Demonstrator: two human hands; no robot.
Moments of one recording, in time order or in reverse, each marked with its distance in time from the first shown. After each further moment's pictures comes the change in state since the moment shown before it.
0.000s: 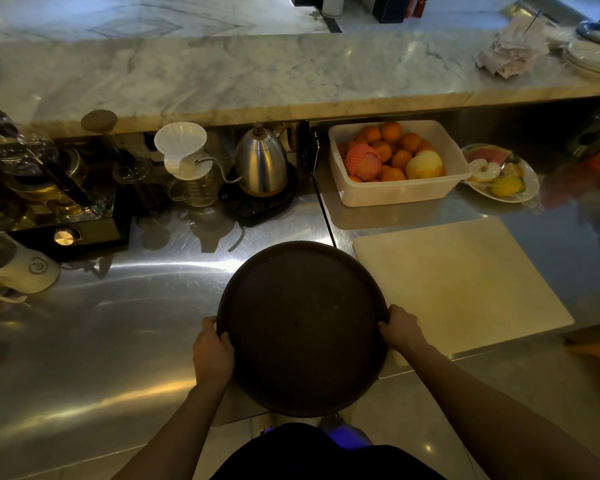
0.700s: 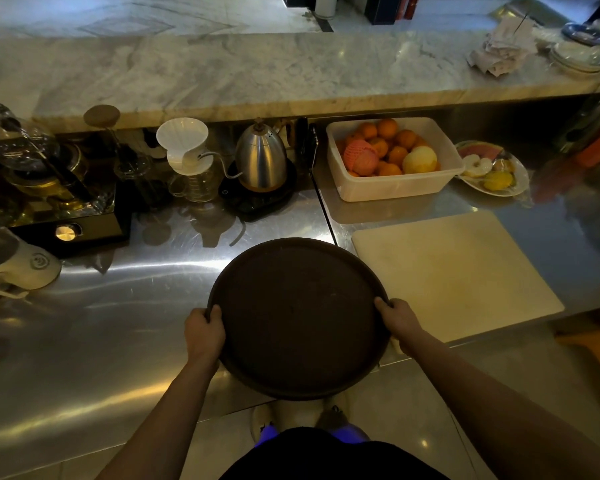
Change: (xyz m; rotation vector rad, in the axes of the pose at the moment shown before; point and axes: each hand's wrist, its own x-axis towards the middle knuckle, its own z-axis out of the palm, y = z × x) left_hand 0.015 0.010 -0.027 -0.371 -0.024 -0.201; right_hand -0.022 -0.013 0.002 0.563 -0.007 0.125
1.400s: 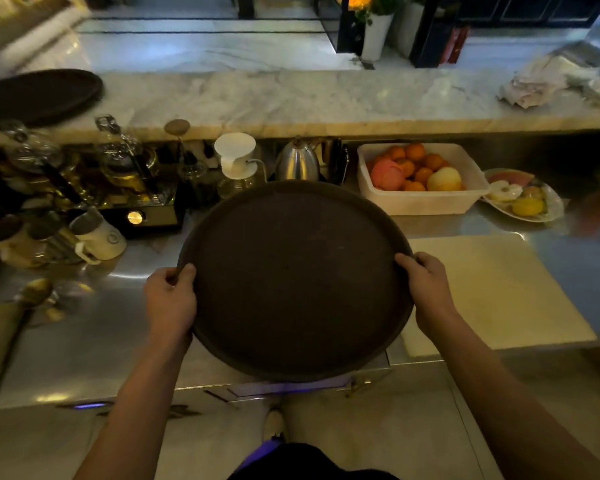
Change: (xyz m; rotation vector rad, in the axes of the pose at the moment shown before) left_hand -0.094 0.070 -0.105 -0.277 0.266 0.157; right_hand -0.128 -0.088 -0.047 0.391 0.047 -0.414
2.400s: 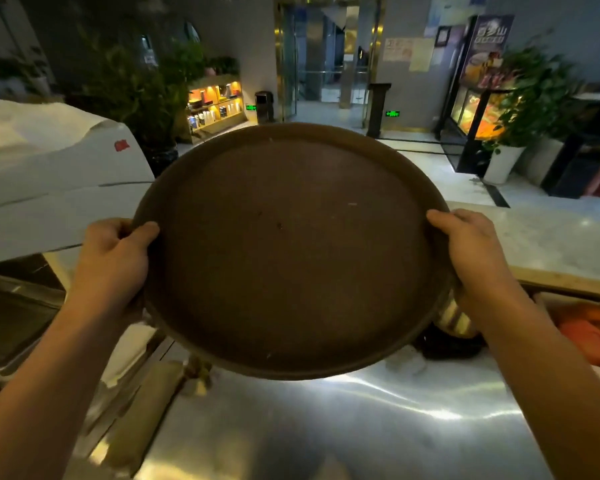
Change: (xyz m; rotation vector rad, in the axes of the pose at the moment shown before) left_hand 0.121 0.193 -0.281 -0.086 0.342 0.248; right_hand -0.050 -0.274 0.284 0.081 -0.280 -0.385
